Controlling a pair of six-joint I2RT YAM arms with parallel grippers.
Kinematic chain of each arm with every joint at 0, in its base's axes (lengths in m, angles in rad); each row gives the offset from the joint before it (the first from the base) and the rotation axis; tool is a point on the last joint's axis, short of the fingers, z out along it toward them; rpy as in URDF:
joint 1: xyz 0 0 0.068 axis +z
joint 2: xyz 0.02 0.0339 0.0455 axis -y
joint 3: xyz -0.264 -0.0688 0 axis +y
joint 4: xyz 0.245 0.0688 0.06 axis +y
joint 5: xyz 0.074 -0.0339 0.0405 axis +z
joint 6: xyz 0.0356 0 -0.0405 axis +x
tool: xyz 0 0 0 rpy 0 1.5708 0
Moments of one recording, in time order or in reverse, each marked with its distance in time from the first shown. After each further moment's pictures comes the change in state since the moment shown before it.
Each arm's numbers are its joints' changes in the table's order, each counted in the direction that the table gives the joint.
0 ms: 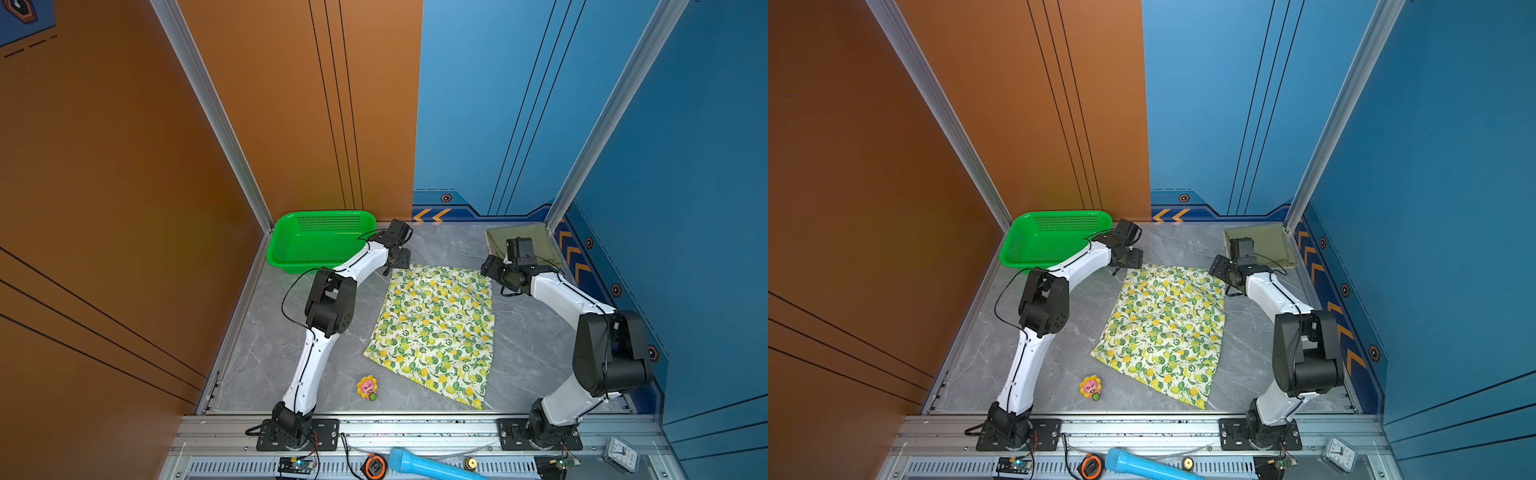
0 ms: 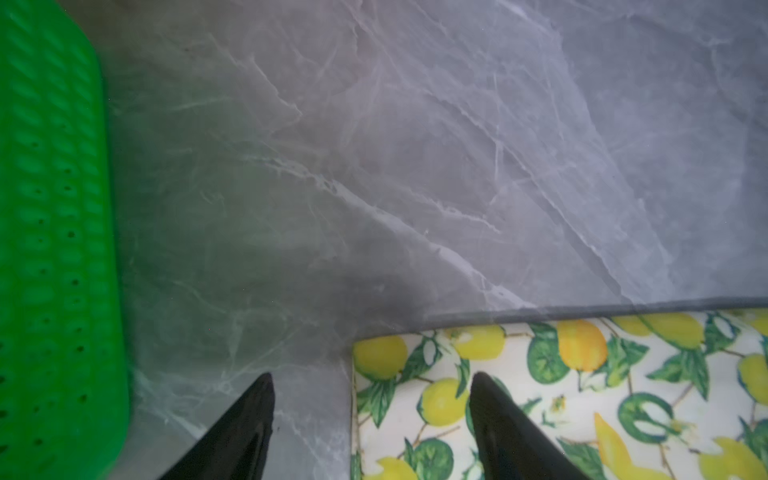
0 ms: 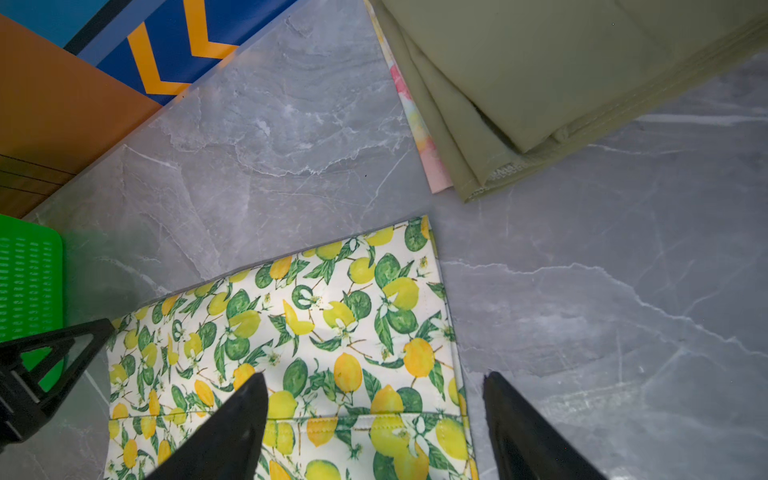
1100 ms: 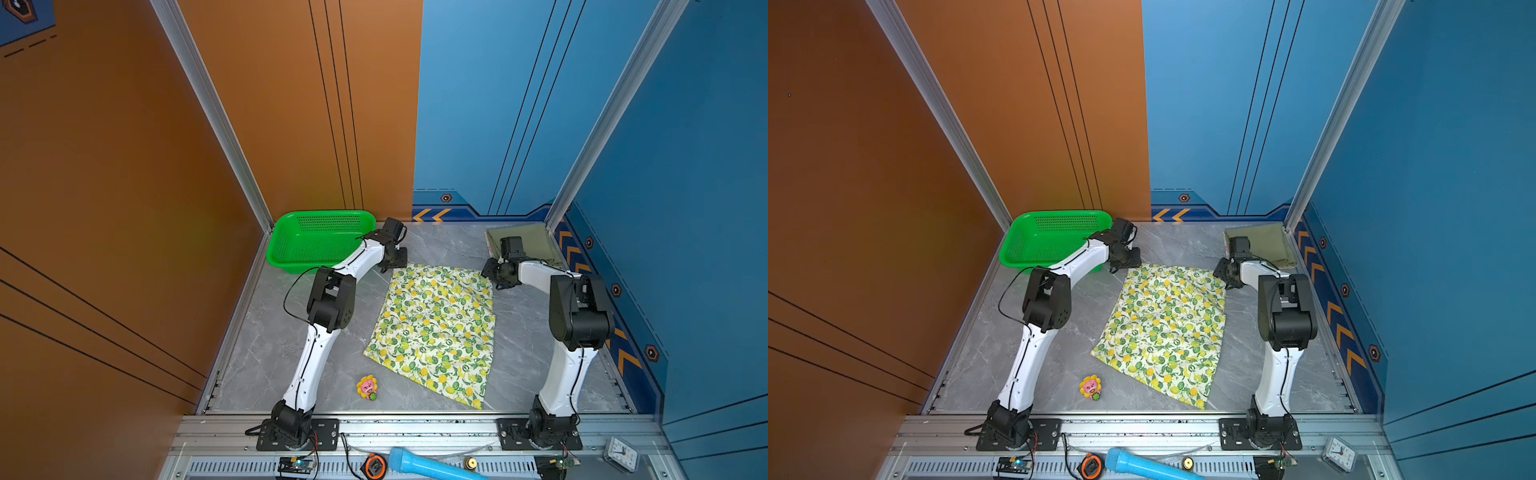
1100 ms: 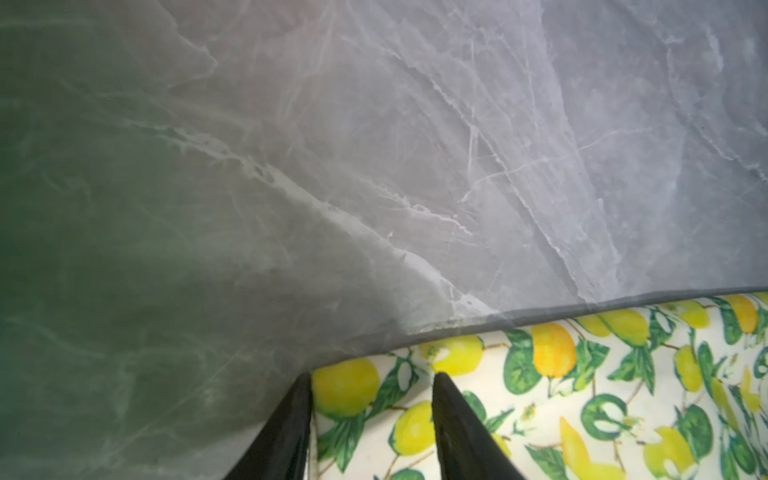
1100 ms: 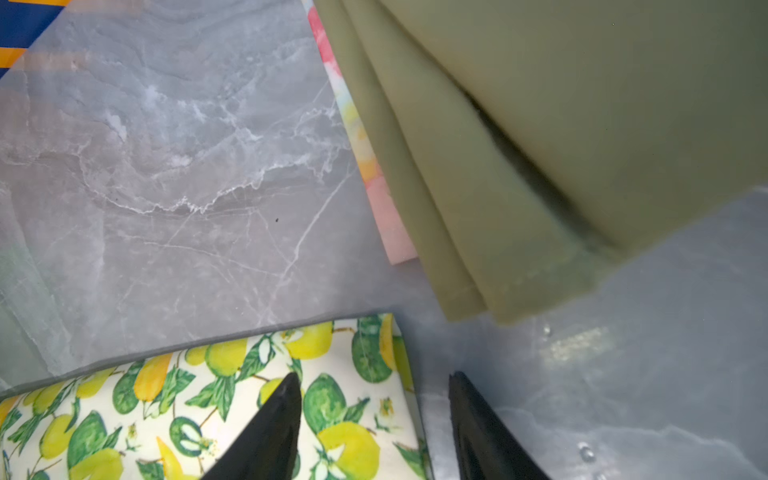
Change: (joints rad) left arm 0.044 -0.086 -0.091 0.056 -0.249 -0.058; right arm -0.056 -0.352 -0.188 -0.050 0.040 -0.036
